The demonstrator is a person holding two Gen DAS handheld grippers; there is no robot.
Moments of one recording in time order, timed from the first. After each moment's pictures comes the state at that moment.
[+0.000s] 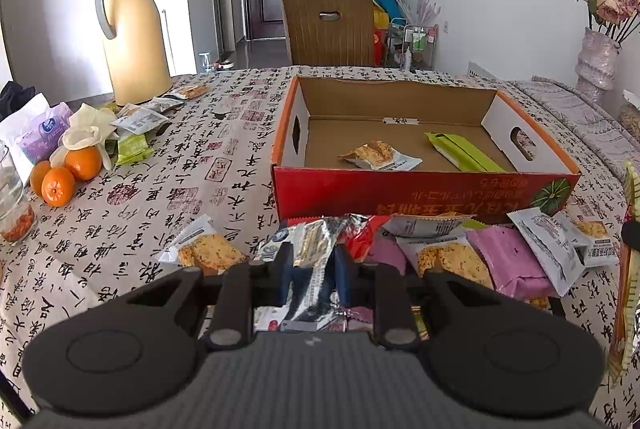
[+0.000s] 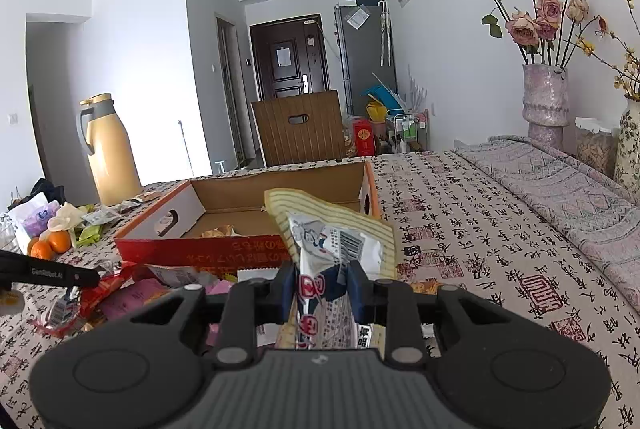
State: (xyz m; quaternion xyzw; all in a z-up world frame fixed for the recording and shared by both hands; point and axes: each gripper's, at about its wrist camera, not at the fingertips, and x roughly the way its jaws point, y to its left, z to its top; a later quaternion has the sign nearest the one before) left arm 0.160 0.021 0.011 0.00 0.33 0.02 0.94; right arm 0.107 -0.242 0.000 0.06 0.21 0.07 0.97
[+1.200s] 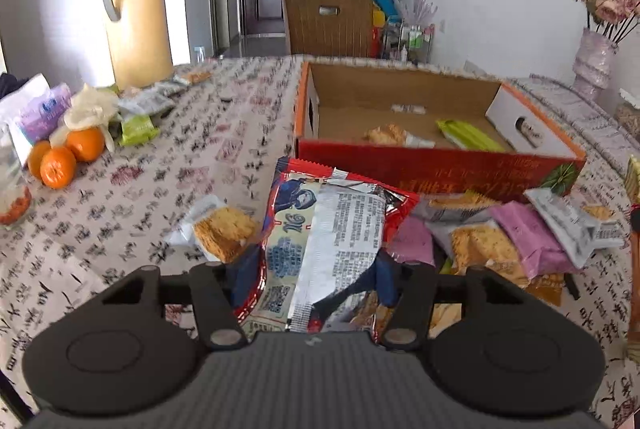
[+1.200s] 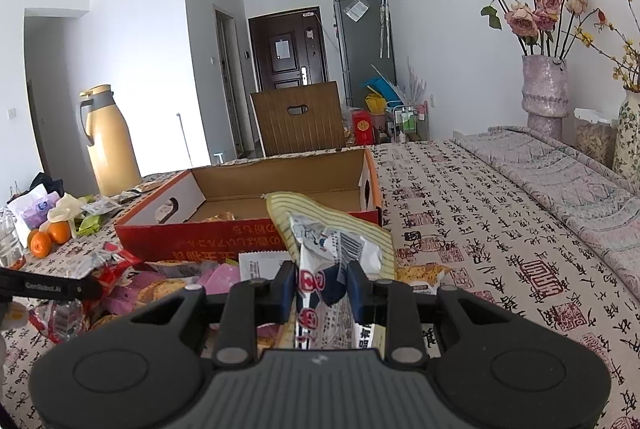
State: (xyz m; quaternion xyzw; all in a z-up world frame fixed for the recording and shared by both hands) left arm 0.145 0.048 -0.002 -0.01 0.33 0.01 0.94; right arm 0.103 -0.240 -0.004 0.06 0.21 0.06 0.97
